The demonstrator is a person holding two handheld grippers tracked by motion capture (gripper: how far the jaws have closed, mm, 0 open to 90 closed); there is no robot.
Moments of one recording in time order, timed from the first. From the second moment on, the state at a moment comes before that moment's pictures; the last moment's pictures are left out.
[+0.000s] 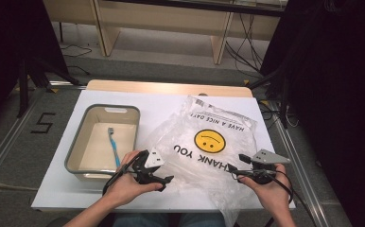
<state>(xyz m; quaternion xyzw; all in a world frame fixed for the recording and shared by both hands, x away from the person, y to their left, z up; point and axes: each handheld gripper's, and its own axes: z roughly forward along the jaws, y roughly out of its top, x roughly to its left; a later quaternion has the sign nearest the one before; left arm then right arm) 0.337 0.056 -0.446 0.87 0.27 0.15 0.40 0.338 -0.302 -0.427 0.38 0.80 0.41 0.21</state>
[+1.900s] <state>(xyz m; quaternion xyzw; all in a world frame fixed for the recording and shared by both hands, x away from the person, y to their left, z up) 0.312 0.049 -0.471 0.88 0.25 0.15 0.37 0.360 -0.261 -0.435 0.35 0.82 0.41 0.21</state>
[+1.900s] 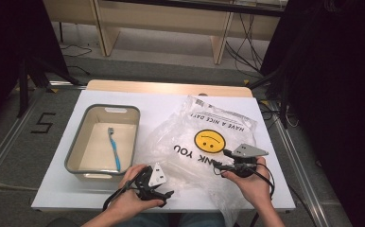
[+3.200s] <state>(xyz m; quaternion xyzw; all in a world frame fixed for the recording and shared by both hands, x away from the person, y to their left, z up) 0.312 0.047 -0.474 0.88 0.25 0.15 0.37 0.362 -0.189 -0.460 0.25 0.90 0.34 0.12</state>
